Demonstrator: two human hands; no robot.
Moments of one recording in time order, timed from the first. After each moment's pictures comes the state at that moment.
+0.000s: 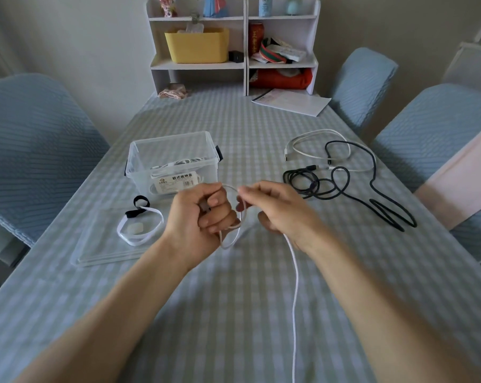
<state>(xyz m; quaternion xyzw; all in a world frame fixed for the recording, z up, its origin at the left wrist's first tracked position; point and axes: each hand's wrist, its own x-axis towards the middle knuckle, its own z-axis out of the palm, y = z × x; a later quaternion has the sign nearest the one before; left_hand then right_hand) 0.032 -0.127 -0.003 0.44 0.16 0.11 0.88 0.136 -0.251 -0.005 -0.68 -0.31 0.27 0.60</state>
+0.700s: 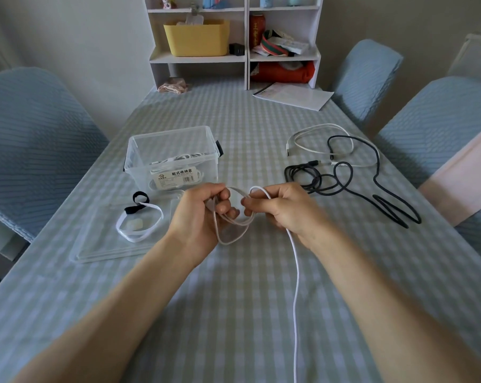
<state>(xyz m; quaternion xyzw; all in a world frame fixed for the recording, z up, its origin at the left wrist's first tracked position) 0.042 -0.127 -0.012 0.44 0.24 0.15 0.85 0.148 -0.253 -0.018 -0.71 -0.26 0.29 0.59</state>
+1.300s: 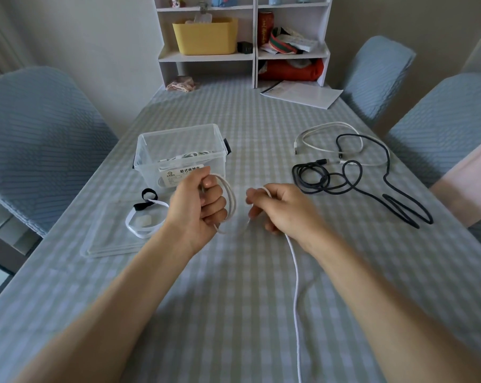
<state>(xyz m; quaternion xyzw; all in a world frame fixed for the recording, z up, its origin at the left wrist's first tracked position) 0.036 -0.115 -0.002 0.43 0.26 0.18 0.85 0.132 -0.245 -0.019 -0.77 -0.25 0.25 0.53</state>
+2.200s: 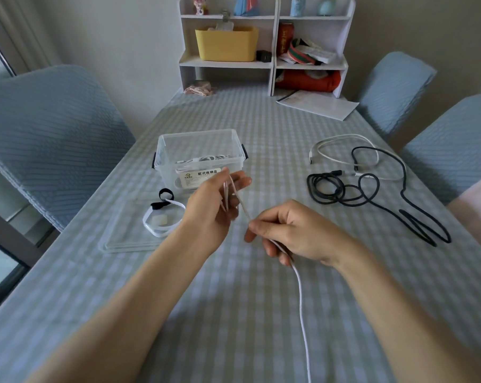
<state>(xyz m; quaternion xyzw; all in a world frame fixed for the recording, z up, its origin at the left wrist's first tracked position) 0.036 -0.116 0.000 0.47 0.29 0.23 0.80 0.119 -0.258 0.001 -0.70 -0.43 0.38 0.42</state>
